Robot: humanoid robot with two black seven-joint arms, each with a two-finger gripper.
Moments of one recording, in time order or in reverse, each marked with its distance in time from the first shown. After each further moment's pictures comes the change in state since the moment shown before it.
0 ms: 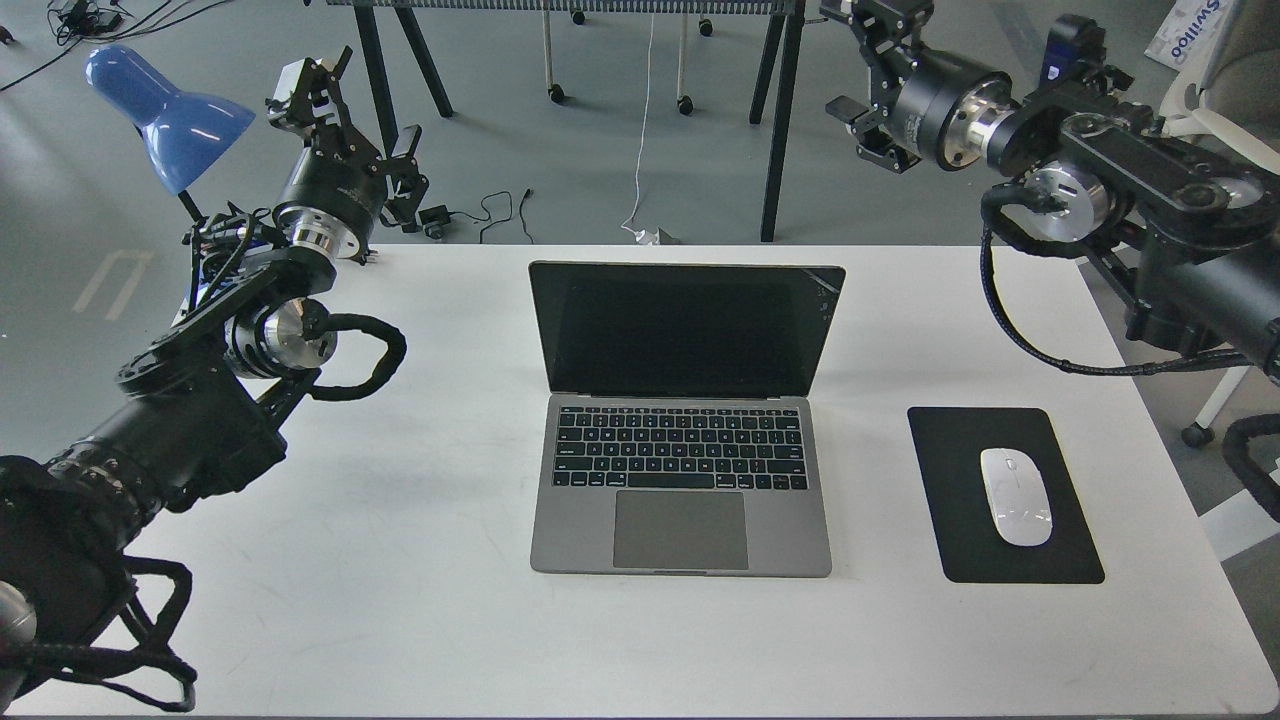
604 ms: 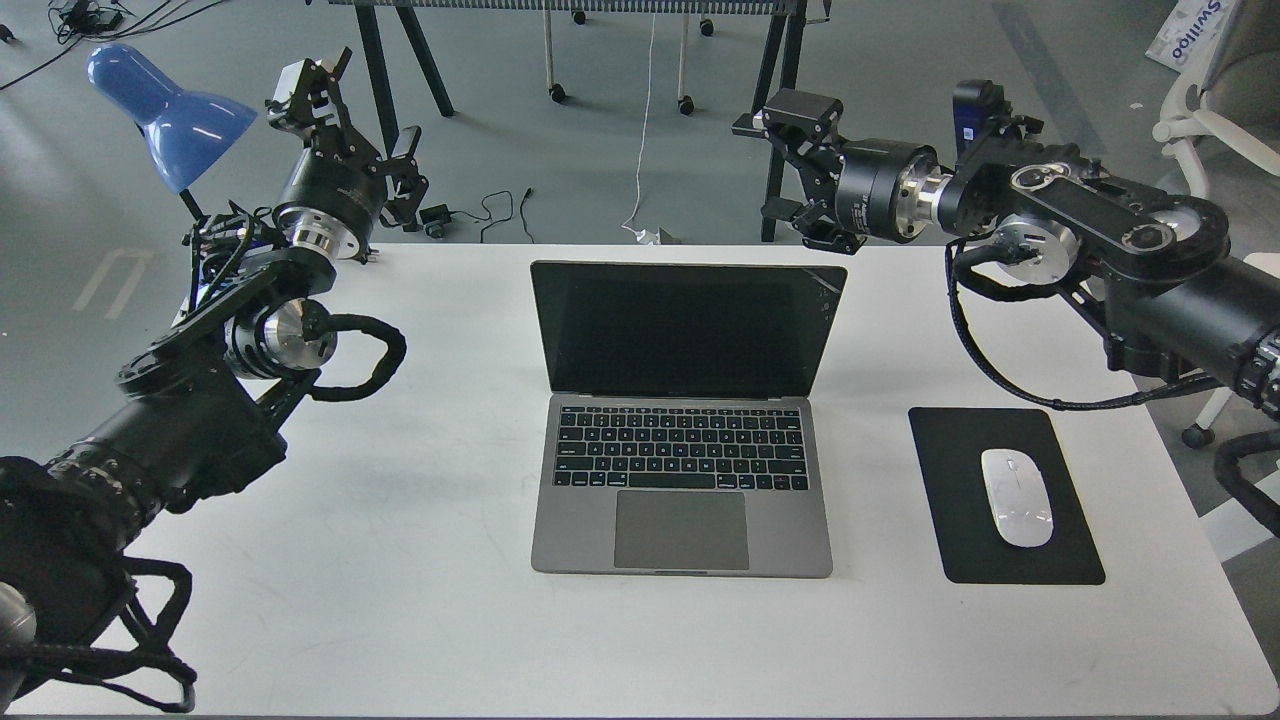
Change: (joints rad) left arm 0.001 0.000 0.000 -0.001 -0.001 0.000 0.000; right arm -0.060 -0.001 -0.047 0.020 0.000 0.166 0.001
